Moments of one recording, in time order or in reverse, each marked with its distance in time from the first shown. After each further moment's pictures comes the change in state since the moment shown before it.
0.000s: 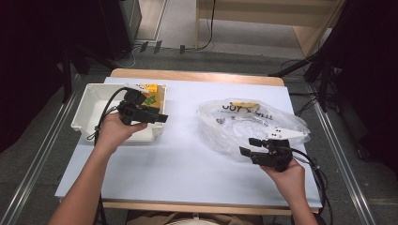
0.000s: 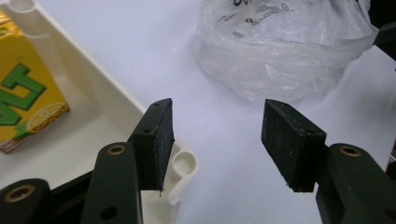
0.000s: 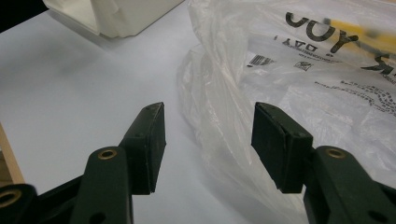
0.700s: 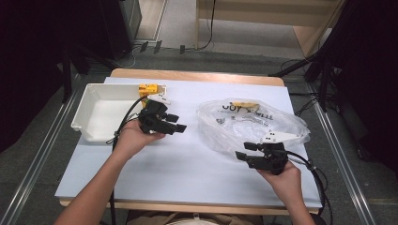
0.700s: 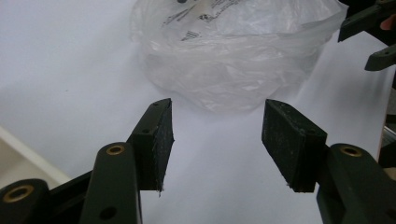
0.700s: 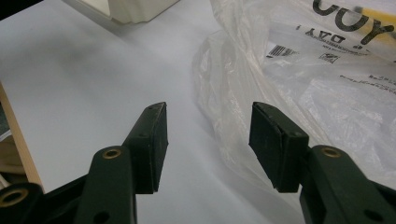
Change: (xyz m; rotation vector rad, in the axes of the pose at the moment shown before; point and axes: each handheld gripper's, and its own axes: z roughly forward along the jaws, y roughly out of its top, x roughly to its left) left arm -0.042 0.001 0.036 0.002 -0.060 0.137; right arm 0.009 -0.004 0.008 0.038 0.033 -0.034
